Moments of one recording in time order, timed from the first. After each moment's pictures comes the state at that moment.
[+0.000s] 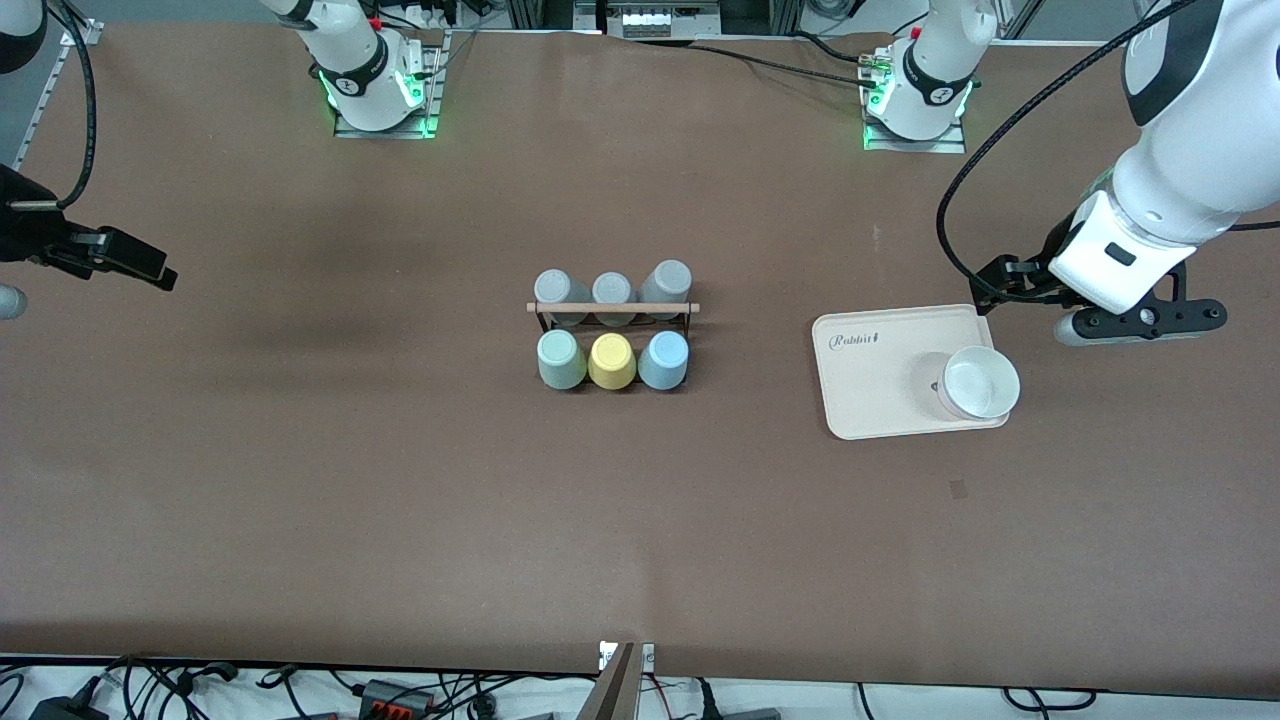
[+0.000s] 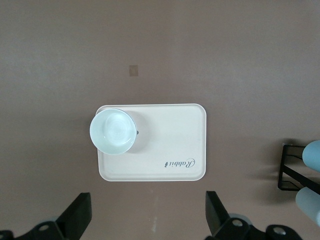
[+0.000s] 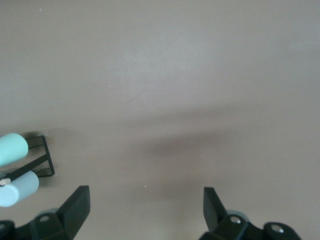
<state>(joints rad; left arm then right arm) -0.01 0.14 -0.18 -1.54 0.04 1.66 -0.29 0.08 0.11 -0.08 -1.48 0.03 1.56 0.16</state>
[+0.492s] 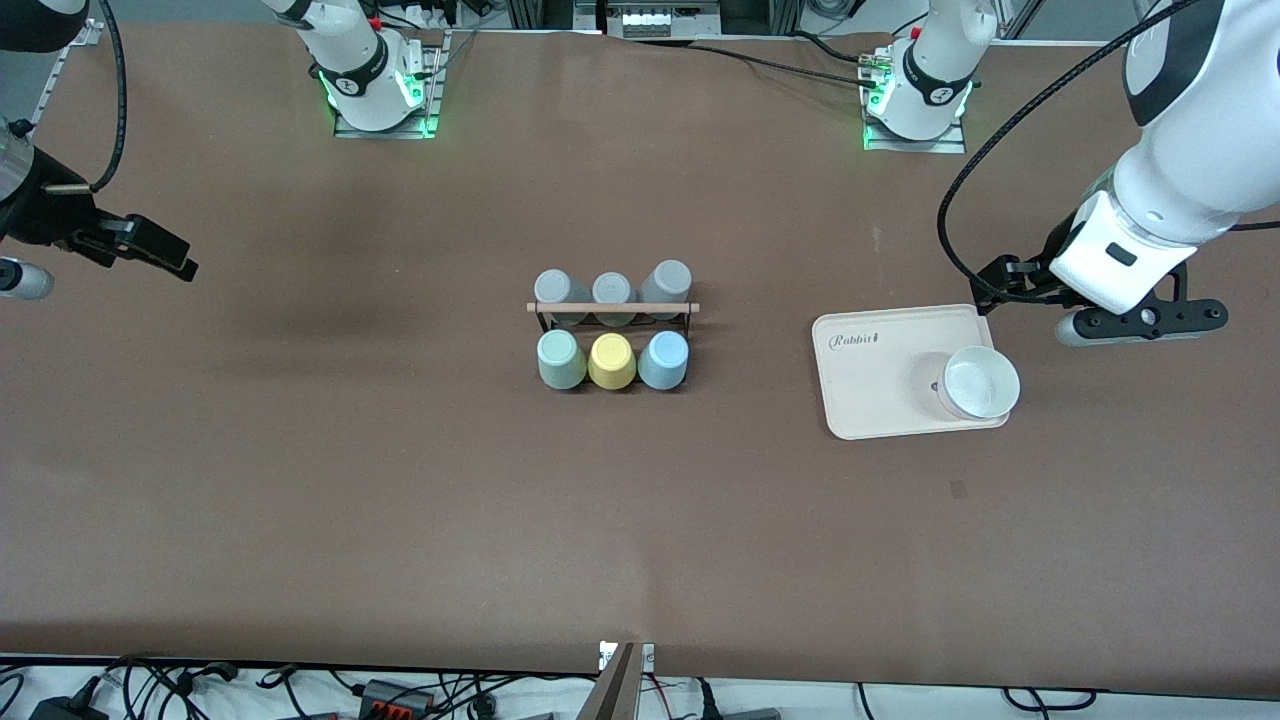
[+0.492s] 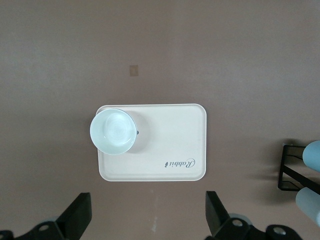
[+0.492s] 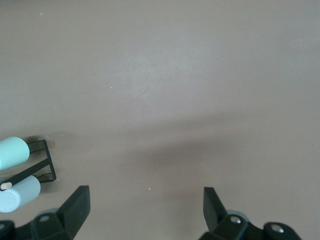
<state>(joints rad) -0.01 0.14 -0.18 -1.54 0.04 1.65 -0.29 0.01 0.02 0.01 -1.62 0.00 1.64 0.20</state>
